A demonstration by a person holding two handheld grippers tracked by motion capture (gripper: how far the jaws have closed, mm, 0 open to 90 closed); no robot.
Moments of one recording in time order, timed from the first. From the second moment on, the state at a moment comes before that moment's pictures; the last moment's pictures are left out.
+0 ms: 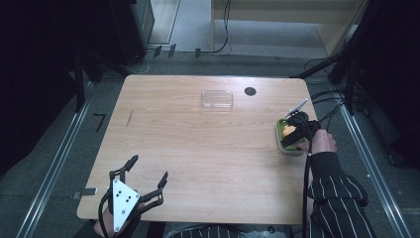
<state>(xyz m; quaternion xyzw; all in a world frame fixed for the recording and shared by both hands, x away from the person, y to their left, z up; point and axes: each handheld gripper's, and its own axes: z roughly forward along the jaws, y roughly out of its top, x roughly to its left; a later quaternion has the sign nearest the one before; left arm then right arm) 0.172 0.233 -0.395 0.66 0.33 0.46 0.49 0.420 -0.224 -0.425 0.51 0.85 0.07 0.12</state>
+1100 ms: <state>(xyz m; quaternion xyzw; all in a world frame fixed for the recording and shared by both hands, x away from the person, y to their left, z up) 0.172 0.233 -0.396 0.66 0.33 0.46 0.49 0.342 -0.175 -0.418 0.42 0.89 0.07 0.12</state>
